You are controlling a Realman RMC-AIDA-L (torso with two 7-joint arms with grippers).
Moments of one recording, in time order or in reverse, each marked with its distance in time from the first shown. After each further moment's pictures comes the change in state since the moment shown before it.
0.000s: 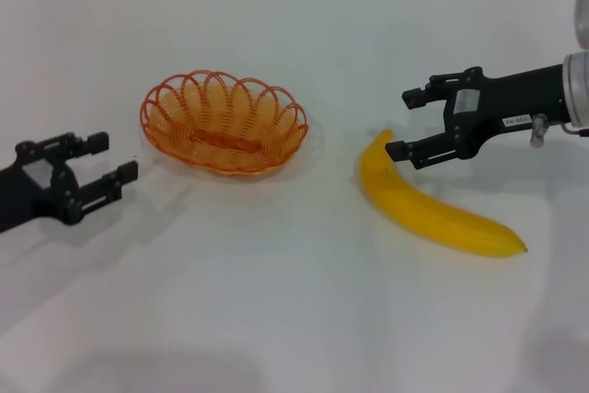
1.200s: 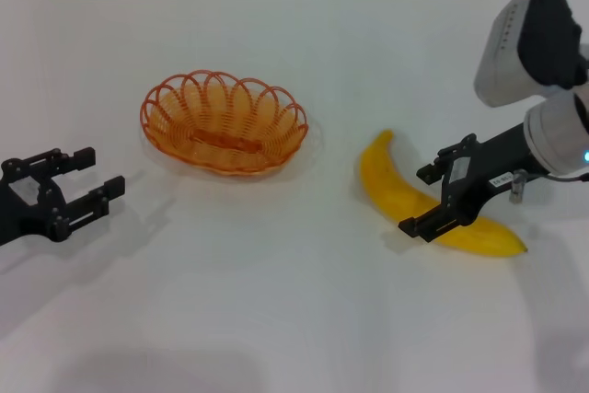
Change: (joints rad) left arm 0.039 0.002 -0.003 -0.001 -0.008 0.000 0.023; right arm -0.119 0.002 -0.506 -0.365 -0.183 0.027 0.551
